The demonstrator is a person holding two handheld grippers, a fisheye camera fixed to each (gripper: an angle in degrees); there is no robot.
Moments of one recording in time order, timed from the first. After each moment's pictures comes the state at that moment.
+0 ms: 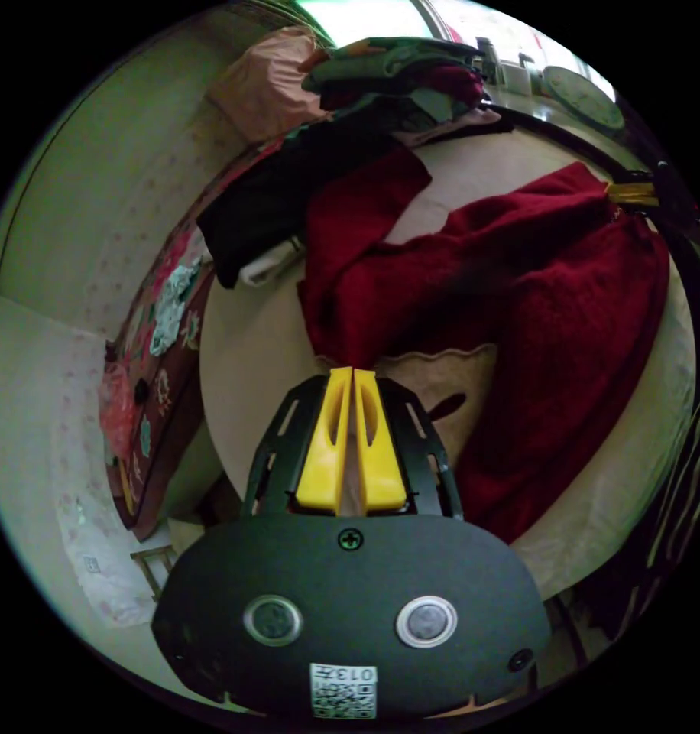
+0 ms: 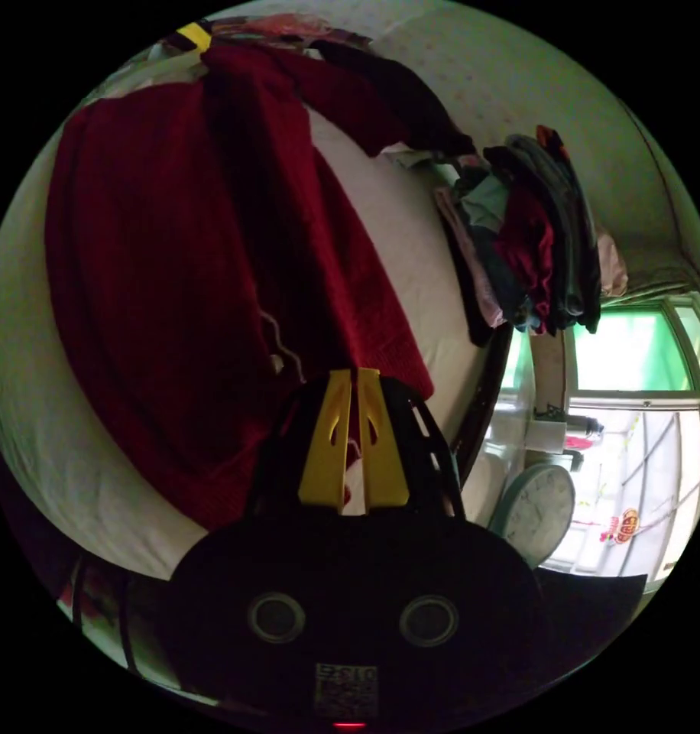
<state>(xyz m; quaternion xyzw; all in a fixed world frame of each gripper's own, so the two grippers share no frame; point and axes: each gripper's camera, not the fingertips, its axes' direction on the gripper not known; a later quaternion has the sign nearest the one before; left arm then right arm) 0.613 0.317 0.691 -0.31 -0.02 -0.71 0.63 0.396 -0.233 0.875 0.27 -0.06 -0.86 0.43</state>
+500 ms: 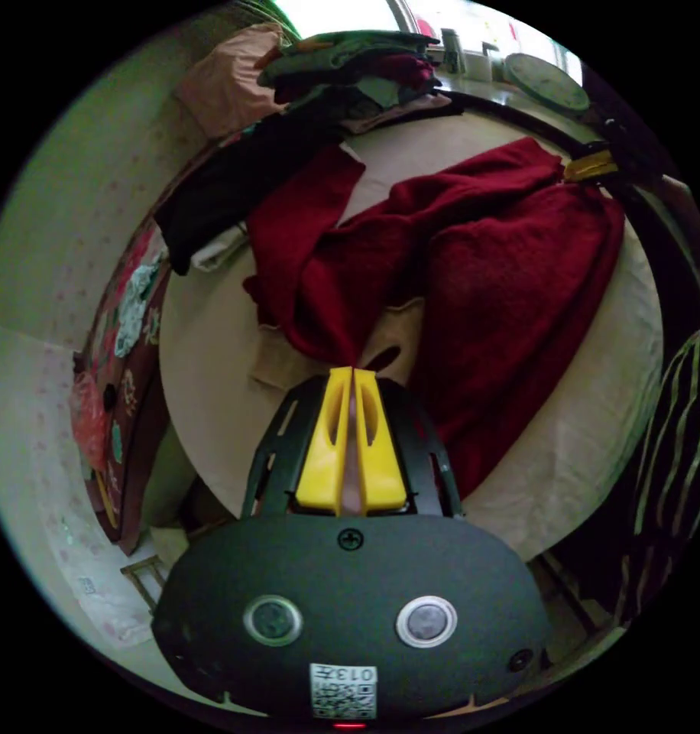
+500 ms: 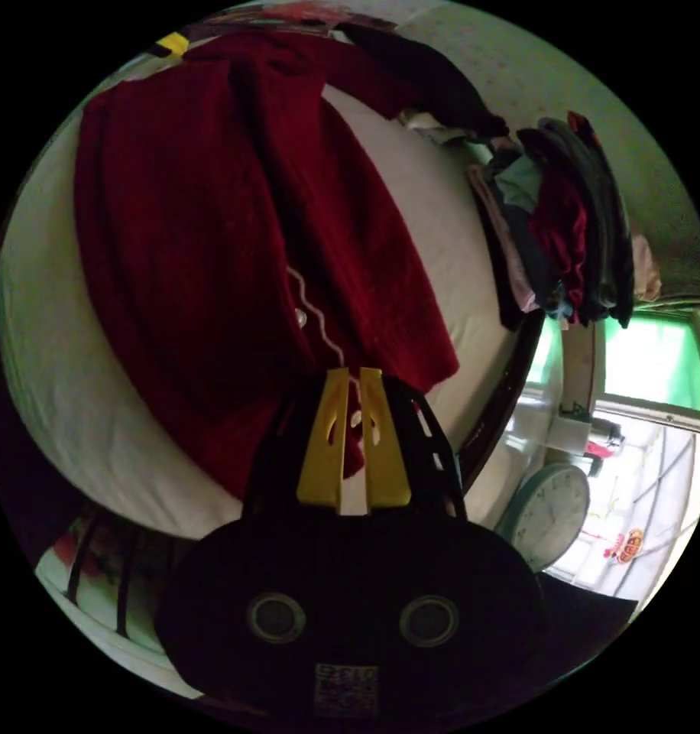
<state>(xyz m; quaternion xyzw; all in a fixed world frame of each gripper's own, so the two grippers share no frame) 0.666 0.288 0.672 -0.27 0.04 -0.71 0.65 0.417 -0.255 0.866 0.19 -0.05 -0.89 0.41</state>
